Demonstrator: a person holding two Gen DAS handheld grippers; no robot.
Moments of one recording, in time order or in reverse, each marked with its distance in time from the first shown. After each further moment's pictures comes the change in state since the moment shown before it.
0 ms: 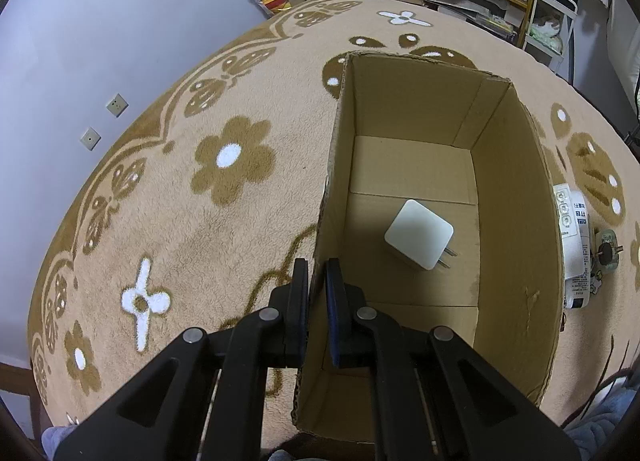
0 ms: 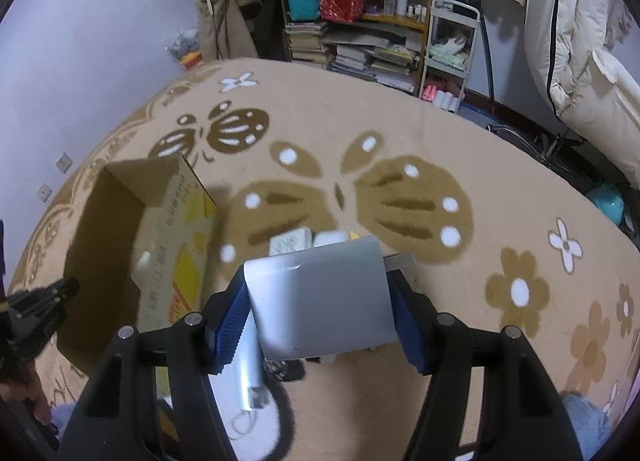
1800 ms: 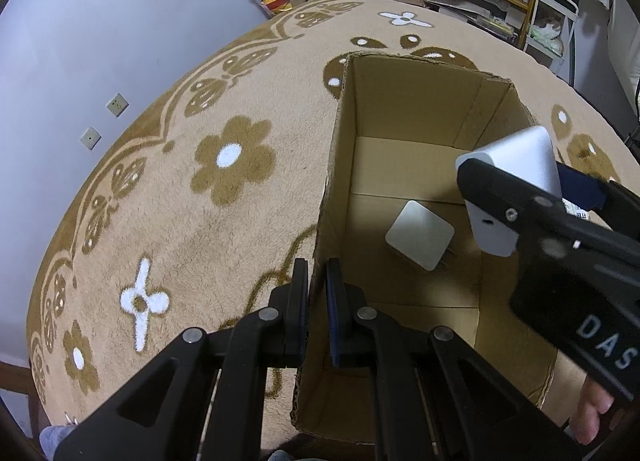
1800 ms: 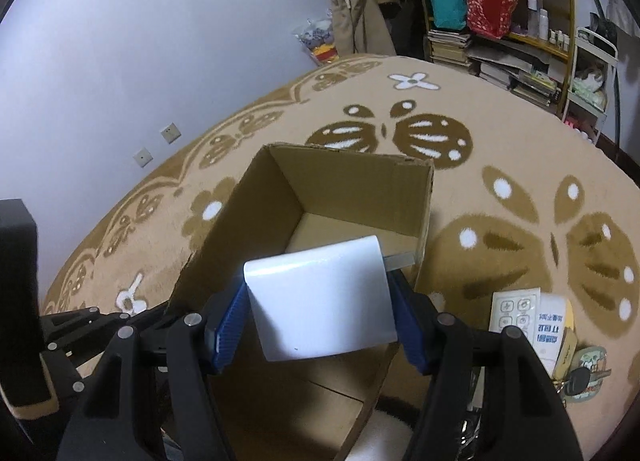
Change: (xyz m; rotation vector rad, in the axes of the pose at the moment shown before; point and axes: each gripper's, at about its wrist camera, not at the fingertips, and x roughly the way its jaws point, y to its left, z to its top) left arm 0.002 0.002 0.001 -0.007 -0.001 -0.002; right arm 0.056 0.147 0.004 -0.189 -0.025 0.379
